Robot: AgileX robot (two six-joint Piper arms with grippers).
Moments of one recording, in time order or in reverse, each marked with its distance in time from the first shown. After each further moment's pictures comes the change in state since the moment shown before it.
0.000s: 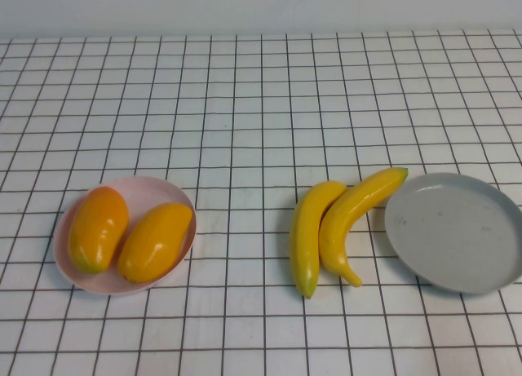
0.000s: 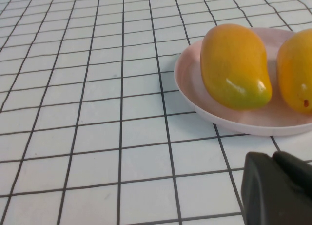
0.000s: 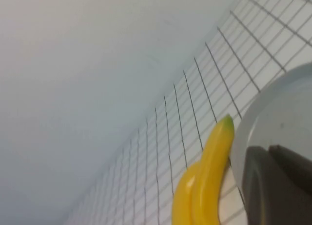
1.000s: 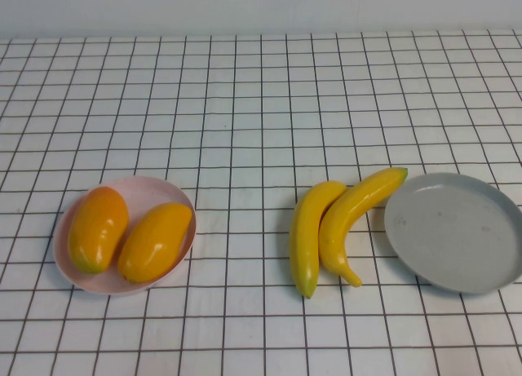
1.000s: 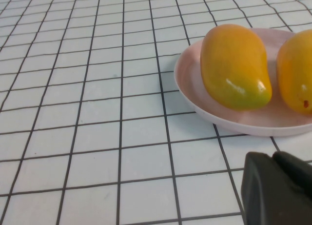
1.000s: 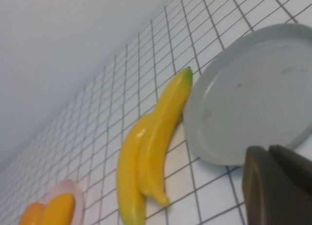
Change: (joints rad) right arm 0.000 -0.029 0.026 -0.221 0.143 0.000; left arm 0.000 0.000 0.000 0.003 0.000 -0.007
